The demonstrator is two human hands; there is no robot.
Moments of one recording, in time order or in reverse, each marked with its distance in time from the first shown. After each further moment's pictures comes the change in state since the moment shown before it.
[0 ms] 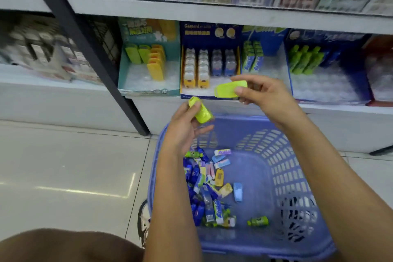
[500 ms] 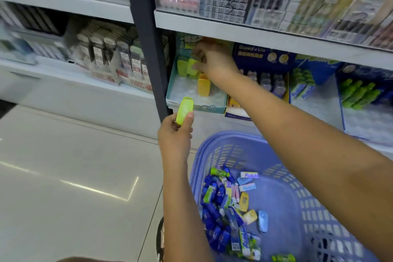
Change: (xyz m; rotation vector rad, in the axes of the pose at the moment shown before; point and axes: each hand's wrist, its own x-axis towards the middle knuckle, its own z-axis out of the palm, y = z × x) left_hand -0.018 0.045 -0.082 0.248 0.612 0.372; right_hand 0.163 -0.061 0.182 -0.787 -0.078 -0.370
